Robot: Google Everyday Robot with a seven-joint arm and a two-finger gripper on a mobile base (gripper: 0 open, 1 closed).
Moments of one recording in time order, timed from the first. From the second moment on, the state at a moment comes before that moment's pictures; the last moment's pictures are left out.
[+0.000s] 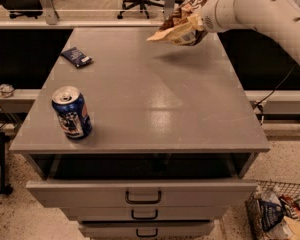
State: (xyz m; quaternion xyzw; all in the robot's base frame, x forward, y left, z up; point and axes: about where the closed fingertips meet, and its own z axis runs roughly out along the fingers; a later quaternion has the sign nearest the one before) arm 0.790 -0.149 0.970 -0.34 0.77 -0.02 0.55
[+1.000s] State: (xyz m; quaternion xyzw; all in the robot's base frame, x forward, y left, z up) arm 0.659 -0.064 0.913 -0.43 0.73 0.16 0.51
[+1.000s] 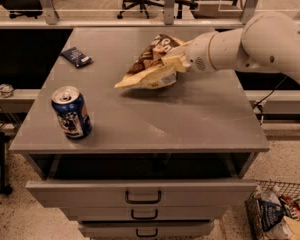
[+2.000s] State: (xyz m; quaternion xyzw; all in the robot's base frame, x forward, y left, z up) arm 0.601 0.016 0.898 -0.44 0.69 0.26 0.50
